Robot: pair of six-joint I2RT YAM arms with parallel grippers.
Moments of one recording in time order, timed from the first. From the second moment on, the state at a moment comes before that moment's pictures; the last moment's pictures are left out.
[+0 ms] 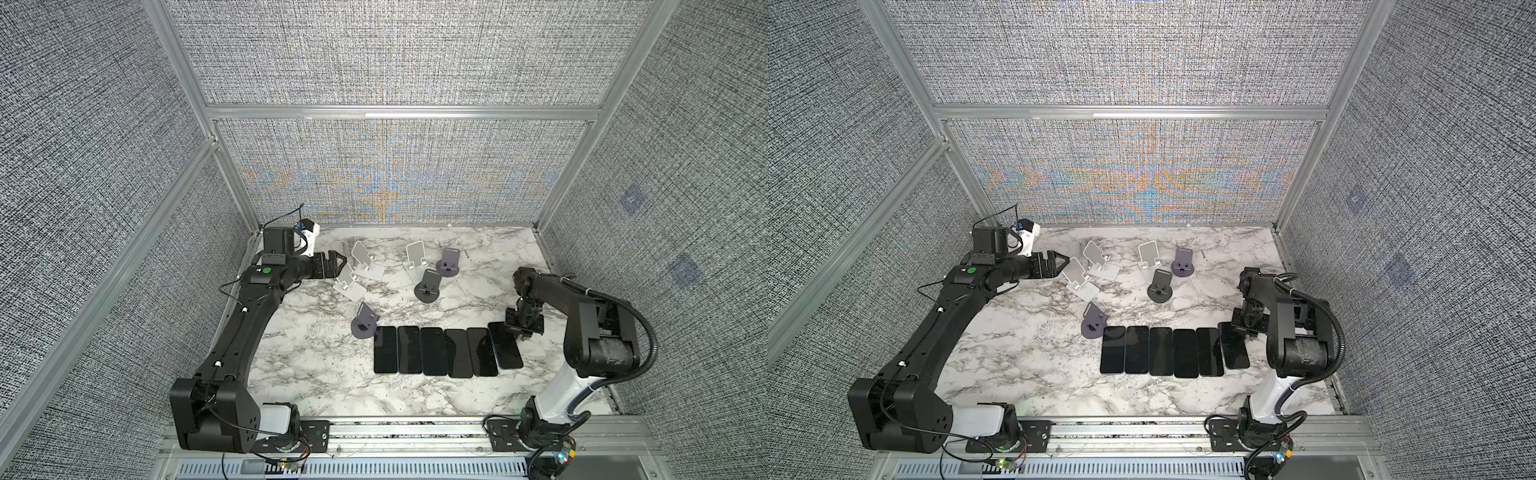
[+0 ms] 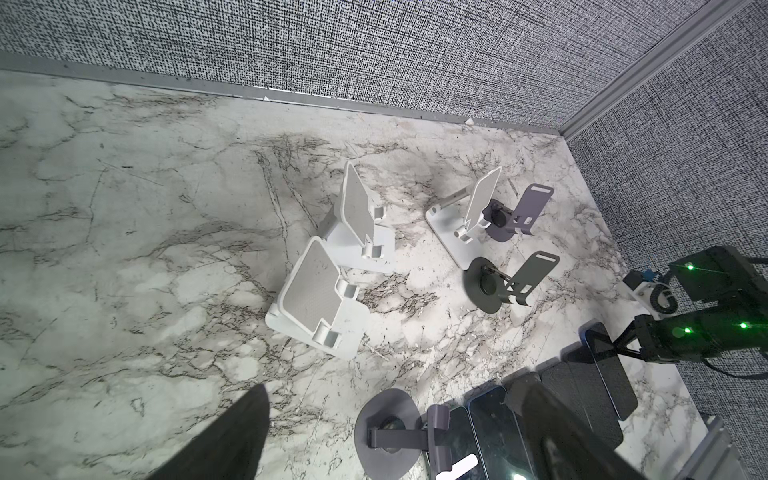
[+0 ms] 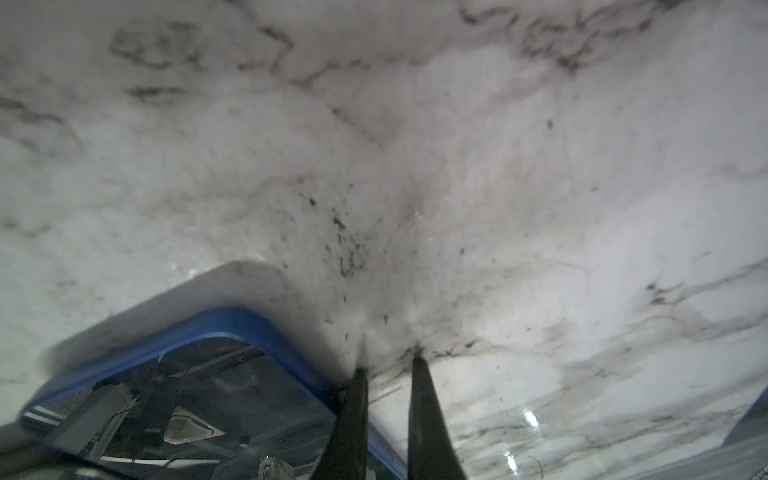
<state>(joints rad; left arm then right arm) -0.11 1.34 1.21 -0.57 0.47 -0.16 -0.09 1.75 1.04 -0.95 0.12 0.25</state>
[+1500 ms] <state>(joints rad) -0.10 1.27 0.69 -0.17 -0.27 -0.22 0.11 1.33 0.68 -0.10 0.12 0.02</state>
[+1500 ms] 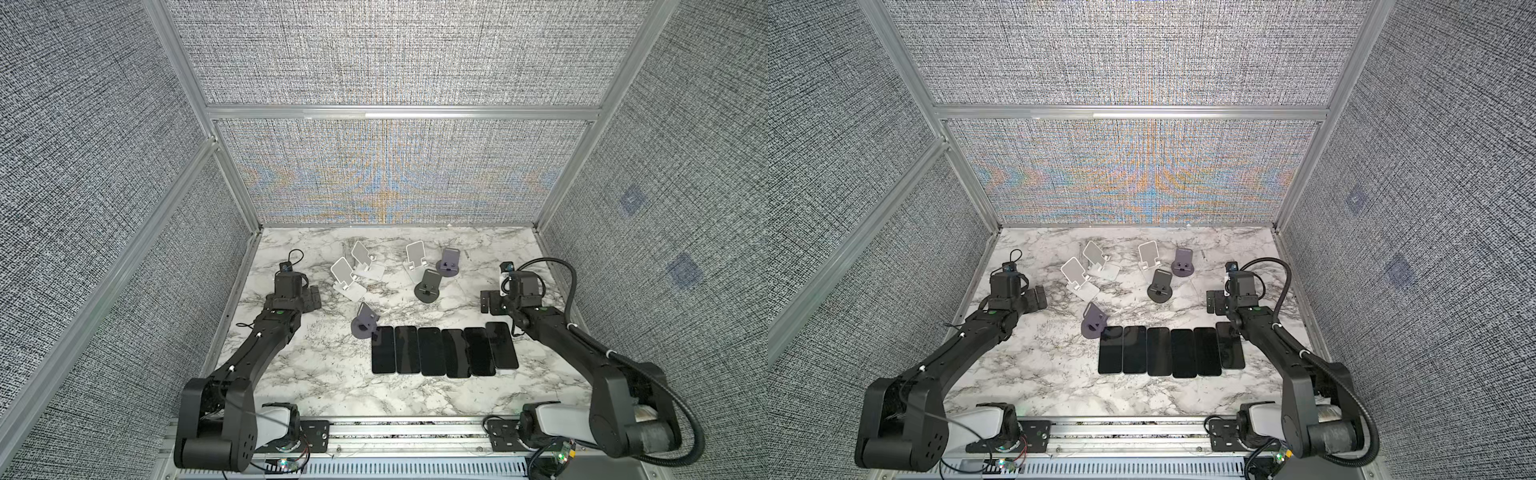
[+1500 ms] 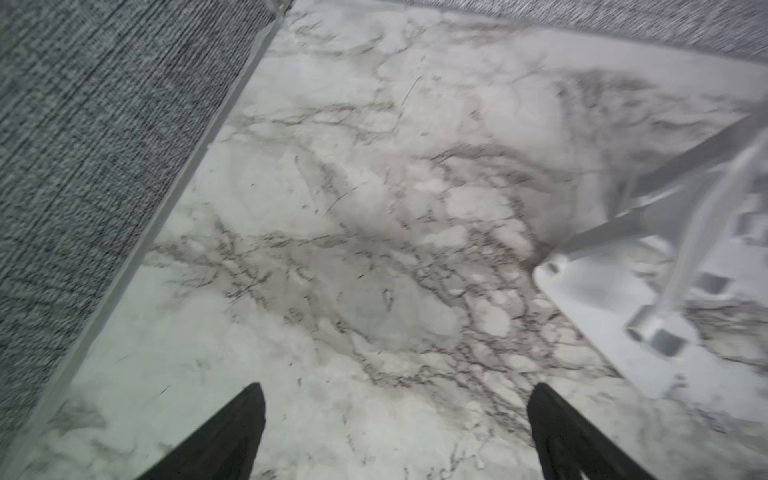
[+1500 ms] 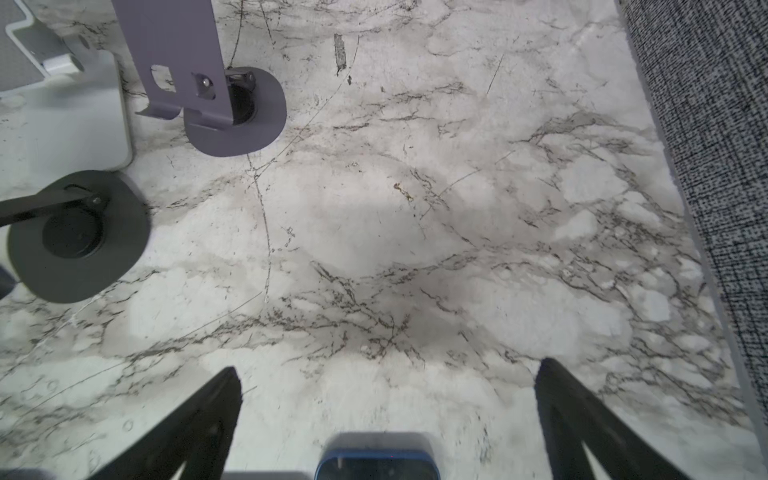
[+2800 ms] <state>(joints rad) -0.05 1.53 0.34 0.85 -0.29 -0.03 0.06 1.54 0.39 0.75 0.12 -0.03</state>
